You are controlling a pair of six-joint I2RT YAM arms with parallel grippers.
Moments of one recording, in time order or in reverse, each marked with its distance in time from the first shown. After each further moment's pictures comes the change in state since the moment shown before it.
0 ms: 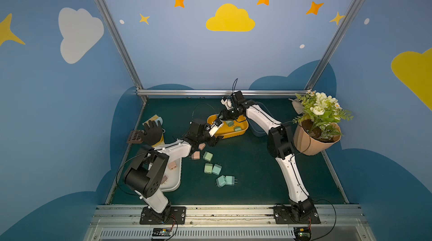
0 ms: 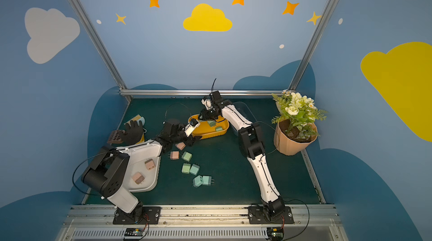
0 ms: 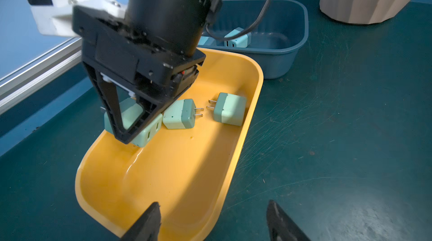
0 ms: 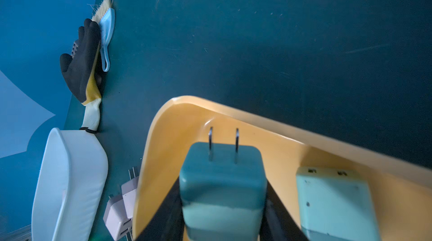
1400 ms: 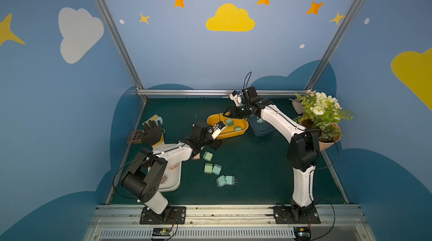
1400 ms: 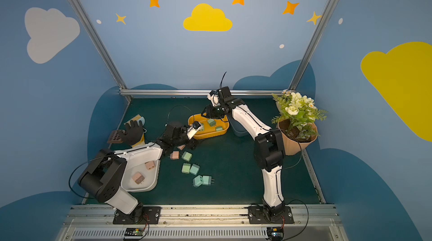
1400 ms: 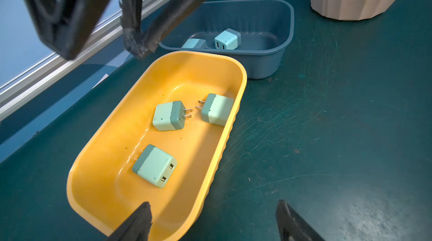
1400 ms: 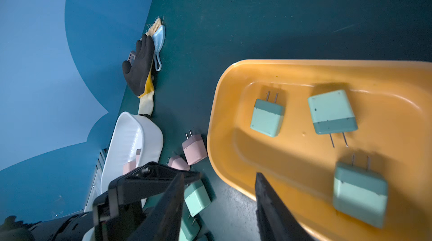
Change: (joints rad) left arm -0.070 -0.049 -0.028 -0.015 -0.067 -0.011; right arm -0.011 -0.462 -0.407 0.060 -0.010 0.103
